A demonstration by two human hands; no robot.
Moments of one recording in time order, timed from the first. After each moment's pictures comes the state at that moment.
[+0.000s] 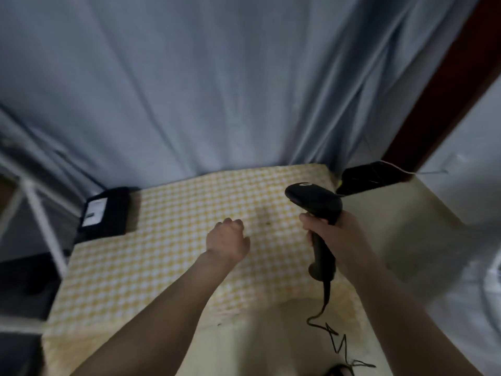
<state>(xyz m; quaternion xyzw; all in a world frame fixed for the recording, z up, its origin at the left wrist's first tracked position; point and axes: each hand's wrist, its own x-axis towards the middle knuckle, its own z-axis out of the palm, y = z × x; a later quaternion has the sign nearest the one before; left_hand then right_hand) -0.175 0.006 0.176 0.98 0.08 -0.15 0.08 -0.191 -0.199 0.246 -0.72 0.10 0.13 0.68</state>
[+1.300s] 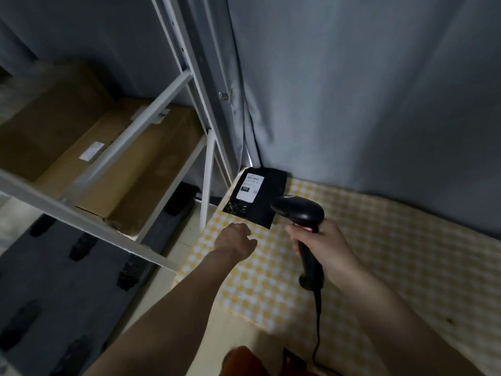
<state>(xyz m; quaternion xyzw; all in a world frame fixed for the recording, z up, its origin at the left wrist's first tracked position) -0.192 0.463 0.116 0.85 0.43 -0.17 0.26 -0.100 0.298 0.186 -0.69 -0.11 0.40 0.59</state>
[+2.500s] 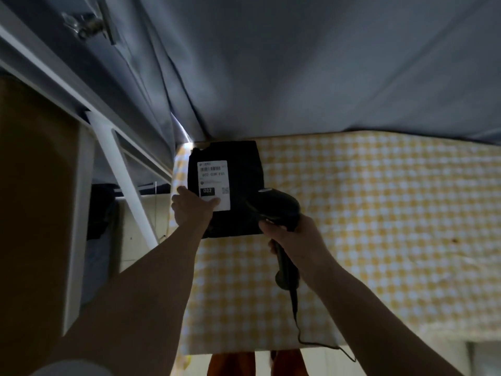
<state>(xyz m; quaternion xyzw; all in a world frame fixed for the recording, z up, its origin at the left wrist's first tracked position) -0.033 0.684 -0.094 0.78 0.50 -0.16 0.33 -0.042 0.484 0.036 -0.71 0.15 0.35 0.59</state>
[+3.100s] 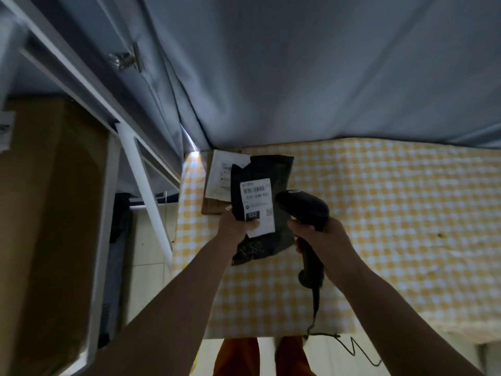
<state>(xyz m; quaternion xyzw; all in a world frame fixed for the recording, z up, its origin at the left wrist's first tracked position) -0.082 0.584 -0.023 0.67 0.42 -0.19 0.59 -0.072 0.416 0.087 -0.72 0.16 0.30 0.60</state>
